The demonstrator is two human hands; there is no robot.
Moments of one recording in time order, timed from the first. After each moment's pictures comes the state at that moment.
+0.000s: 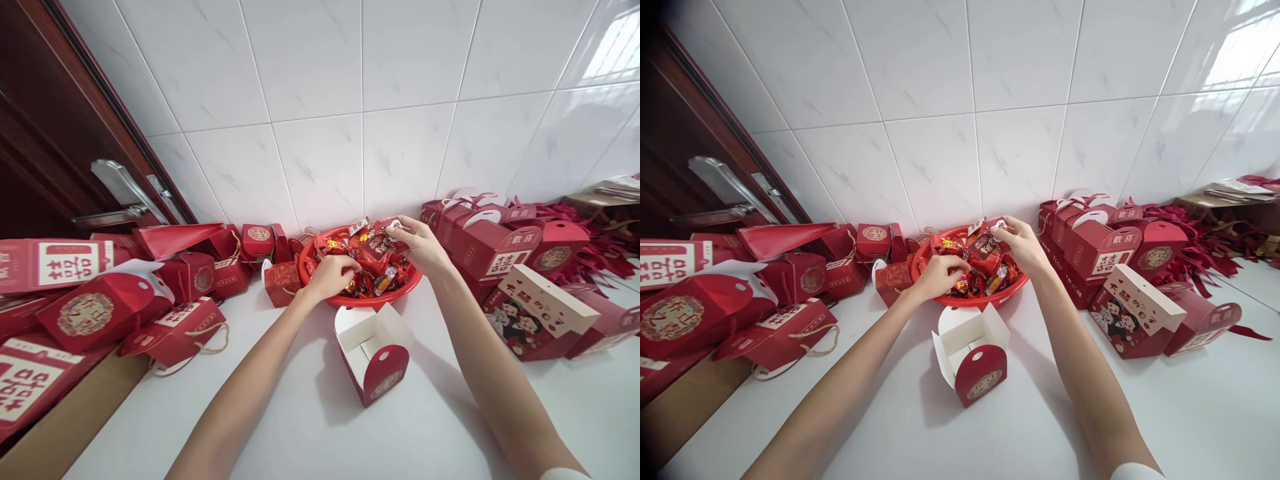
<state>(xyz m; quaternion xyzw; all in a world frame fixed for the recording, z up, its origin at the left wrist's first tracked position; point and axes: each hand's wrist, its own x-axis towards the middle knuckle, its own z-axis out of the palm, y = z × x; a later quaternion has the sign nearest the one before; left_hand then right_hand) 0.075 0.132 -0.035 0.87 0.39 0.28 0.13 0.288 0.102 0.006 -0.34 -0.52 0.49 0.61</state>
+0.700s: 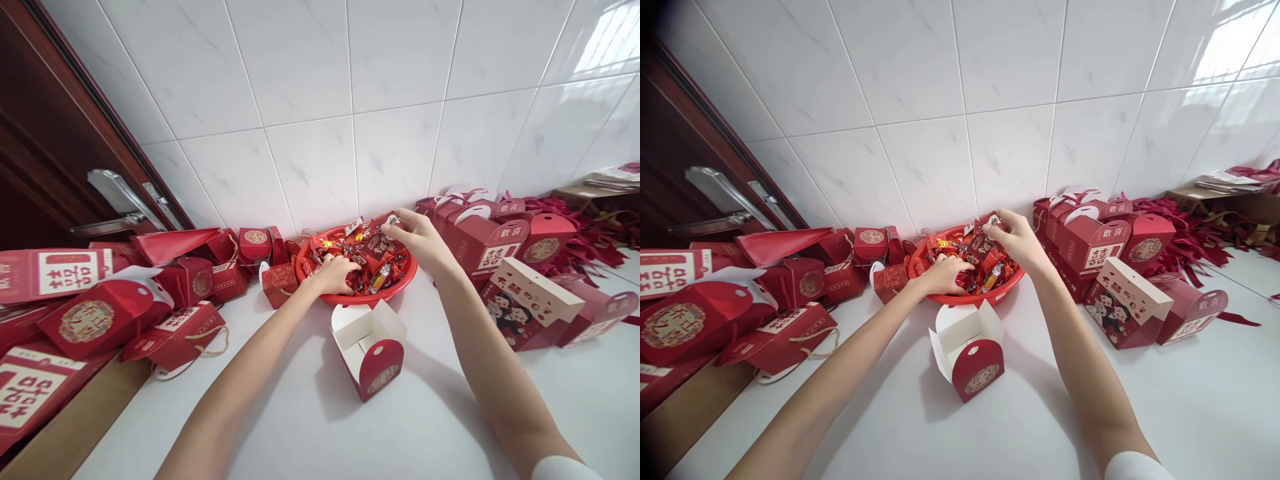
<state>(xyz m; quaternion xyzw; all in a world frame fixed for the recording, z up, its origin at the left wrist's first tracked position) 0.090 0.143 -0.027 0.92 0.39 -0.02 -0.02 0.292 0.077 0.024 -0.37 -0.62 0.37 0.59</state>
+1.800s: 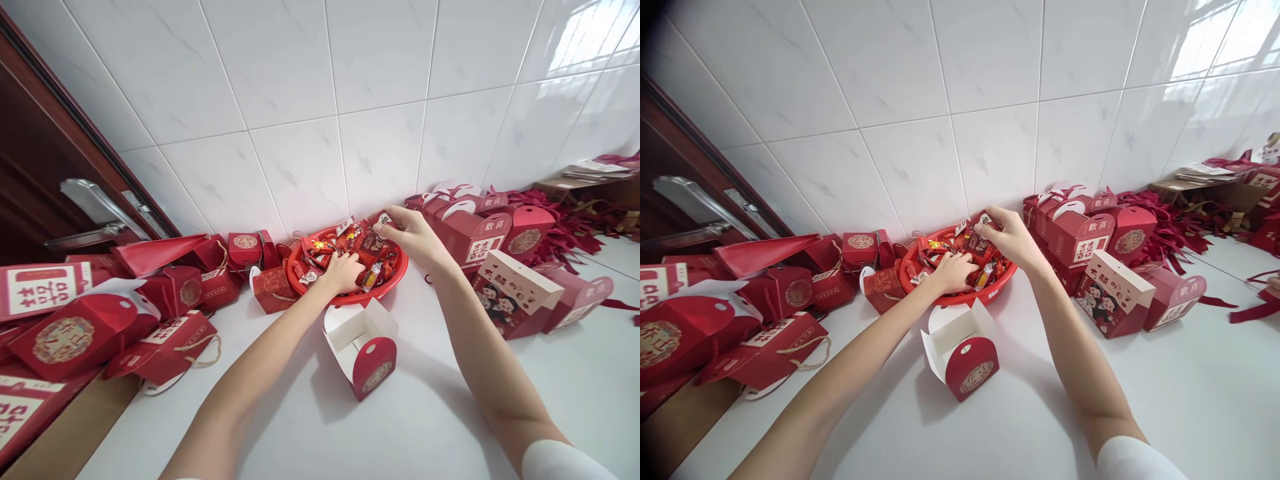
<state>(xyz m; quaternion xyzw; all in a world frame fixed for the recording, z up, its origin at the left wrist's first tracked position) 0.132 0.135 -0.027 0.91 0.39 -0.05 -0.10 0.298 0.068 0.033 -0.38 -0.67 0.27 0.58</state>
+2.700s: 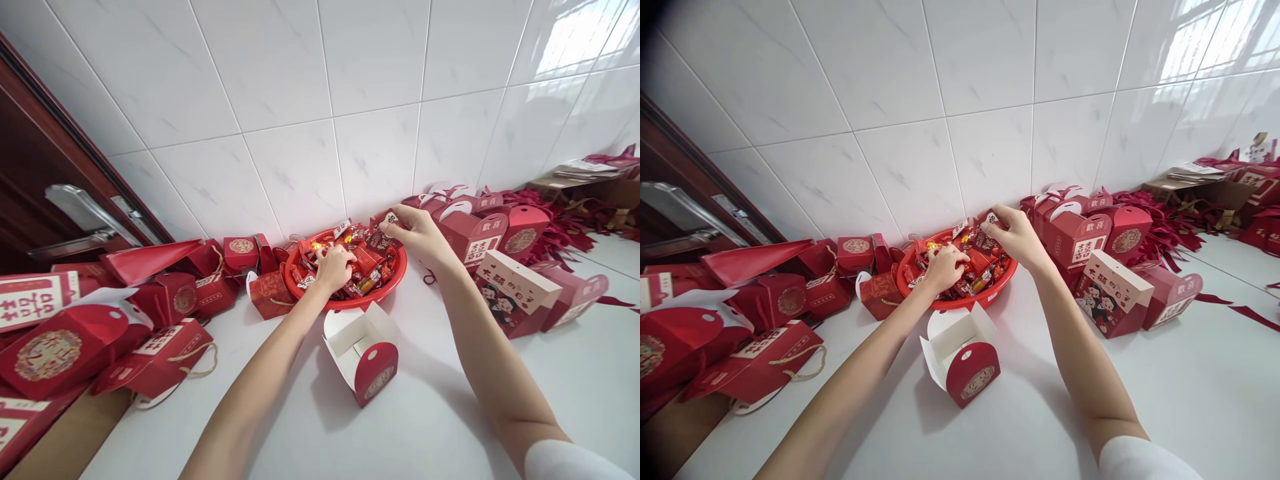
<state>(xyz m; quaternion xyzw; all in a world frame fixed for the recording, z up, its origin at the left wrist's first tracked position) 0.121 0.146 -0.033 0.86 0.47 0.19 -0.03 0.310 0.076 0.027 -0.40 -0.65 0.22 0.60</state>
